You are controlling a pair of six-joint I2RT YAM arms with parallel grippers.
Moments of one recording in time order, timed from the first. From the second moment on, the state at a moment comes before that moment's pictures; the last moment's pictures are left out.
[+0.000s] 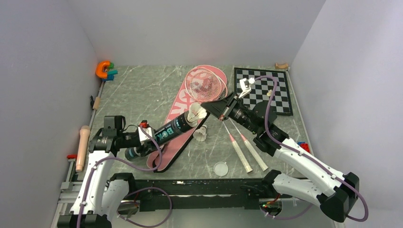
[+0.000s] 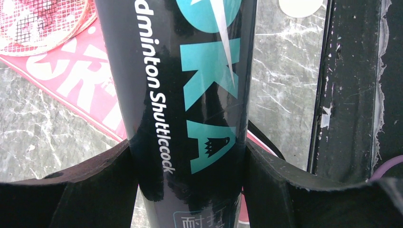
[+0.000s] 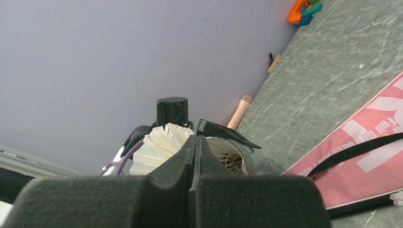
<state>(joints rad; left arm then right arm) 0.03 0.78 0.67 -0.87 1.04 1.12 0.74 0.95 0.82 0.27 -0.20 0.98</state>
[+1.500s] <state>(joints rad) 0.03 0.77 0.69 -0.85 1.09 1.08 0.80 1.08 0.95 -0.08 -0.21 0.71</state>
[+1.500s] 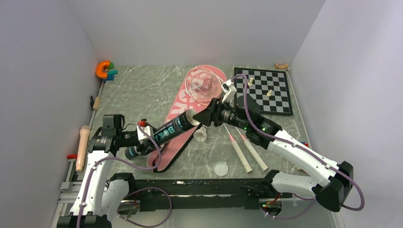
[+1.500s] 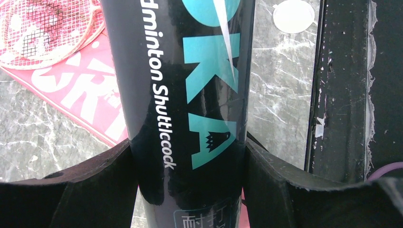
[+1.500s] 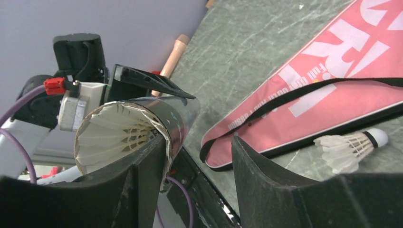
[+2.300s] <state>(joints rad) 0.04 0.78 0.72 -0.99 1.09 1.23 0.81 1.24 1.16 -0.32 -0.32 0.56</state>
